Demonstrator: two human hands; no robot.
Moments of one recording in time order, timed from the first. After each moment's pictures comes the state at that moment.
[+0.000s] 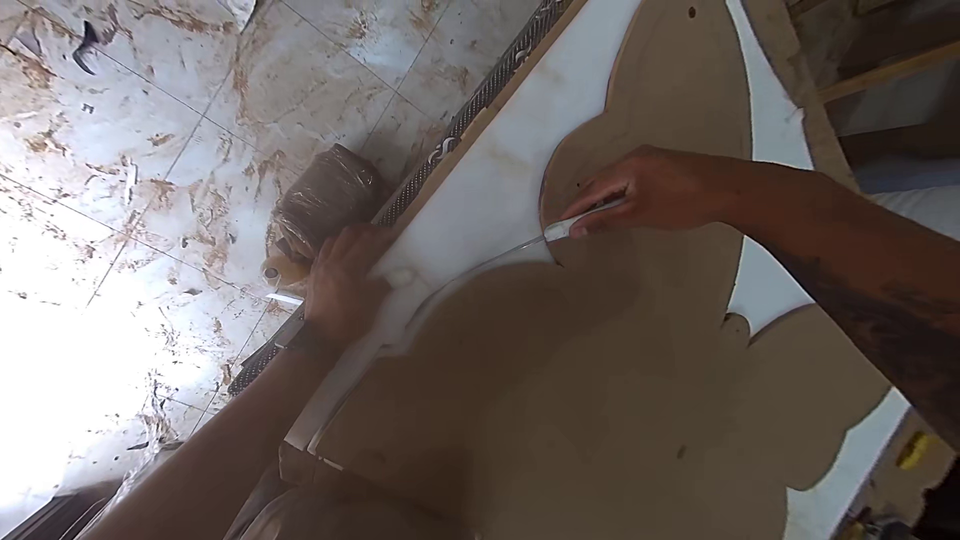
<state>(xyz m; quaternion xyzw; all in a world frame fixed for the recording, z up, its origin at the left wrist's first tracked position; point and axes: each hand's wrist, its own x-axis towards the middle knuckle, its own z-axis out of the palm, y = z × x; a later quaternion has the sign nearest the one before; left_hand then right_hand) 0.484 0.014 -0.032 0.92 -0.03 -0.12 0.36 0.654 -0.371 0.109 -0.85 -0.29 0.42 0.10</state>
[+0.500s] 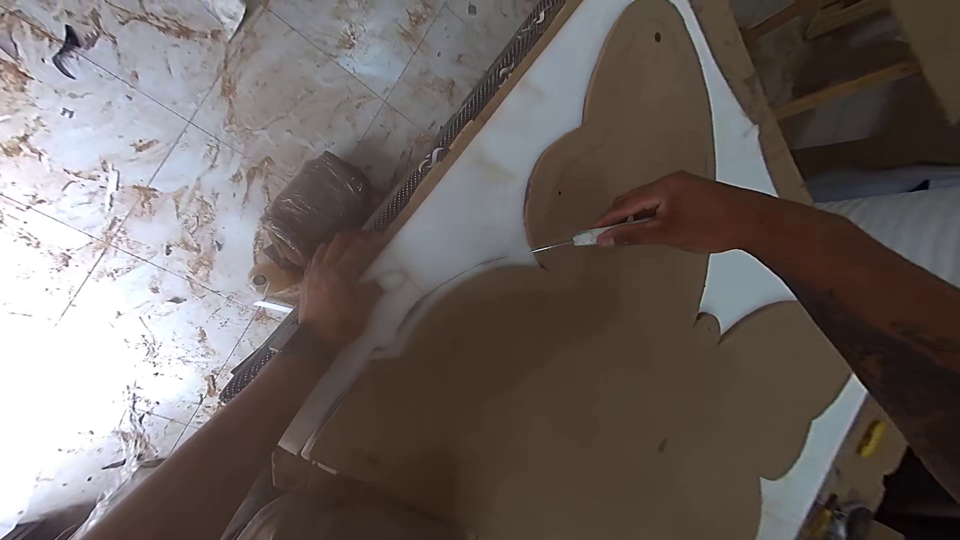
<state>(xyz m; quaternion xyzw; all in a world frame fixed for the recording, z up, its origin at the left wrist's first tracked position) 0.485 0.015 -0.032 0.93 -0.03 -0.12 0.36 0.632 -0.427 0.132 -0.88 -0.20 0.41 0.11</state>
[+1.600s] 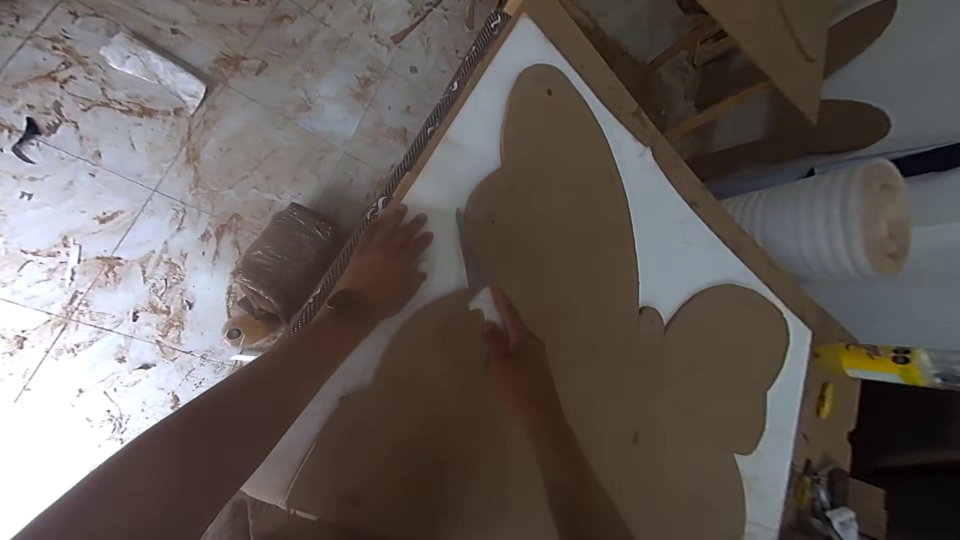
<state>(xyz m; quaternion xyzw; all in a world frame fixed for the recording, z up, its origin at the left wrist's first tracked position) 0.576 -0.090 -0.028 0.92 -0.31 -0.03 0.24 0.421 -0.277 0.100 -0.90 0.25 0.16 0.33</state>
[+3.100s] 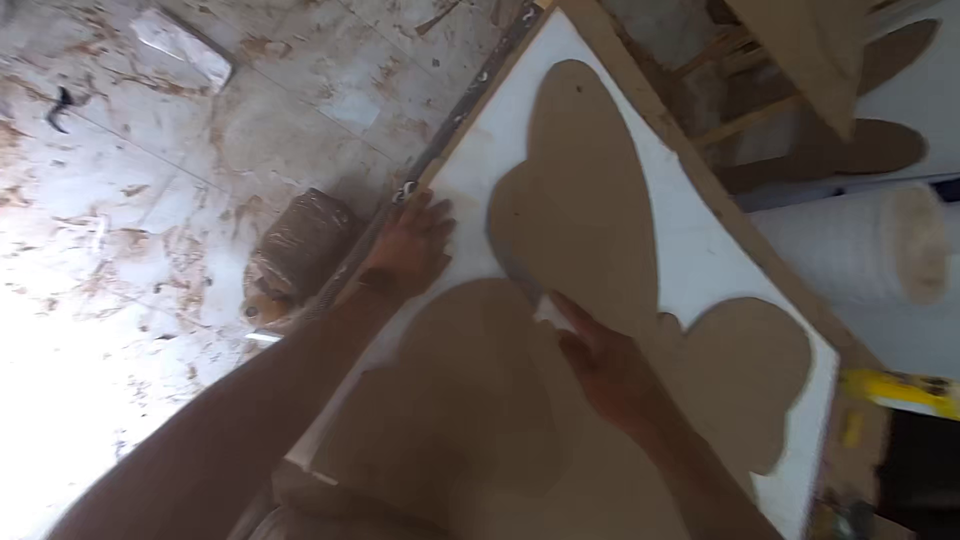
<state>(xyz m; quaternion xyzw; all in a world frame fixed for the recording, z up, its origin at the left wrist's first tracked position) 0.576 -0.098 -0.027 0.92 -0.28 -0.03 0.27 0.419 -0.338 0.169 -0.96 0.11 0.22 0.14</state>
